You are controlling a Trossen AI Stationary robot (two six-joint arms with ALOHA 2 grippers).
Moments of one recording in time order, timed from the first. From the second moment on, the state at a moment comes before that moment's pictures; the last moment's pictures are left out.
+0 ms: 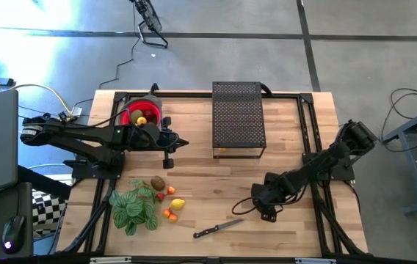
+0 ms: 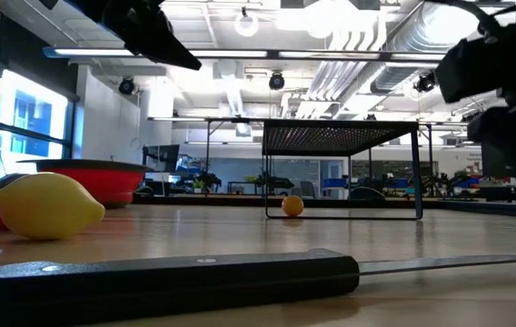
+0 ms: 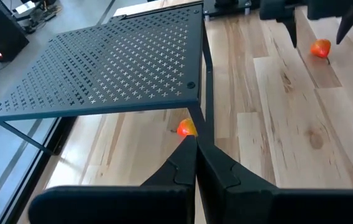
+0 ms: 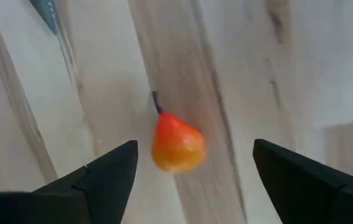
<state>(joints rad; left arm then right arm) -0.02 1.04 0.77 -0.16 -0.24 0.15 0.55 1.60 0.89 -0.65 -0.02 0.81</state>
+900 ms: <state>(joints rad) -0.02 1.04 0.77 -0.16 -0.24 0.18 0.55 1.67 0.89 -0.62 -0.03 0.81</state>
